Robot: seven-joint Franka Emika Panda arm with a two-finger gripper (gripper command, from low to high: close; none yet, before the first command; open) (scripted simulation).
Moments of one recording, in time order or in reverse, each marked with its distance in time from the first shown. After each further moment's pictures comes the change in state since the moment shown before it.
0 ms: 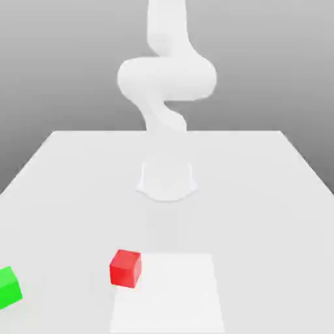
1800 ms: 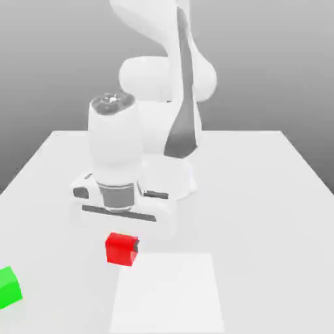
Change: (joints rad) arm -0.220 0.742 -0.024 -0.393 0.074 0.421 0.034
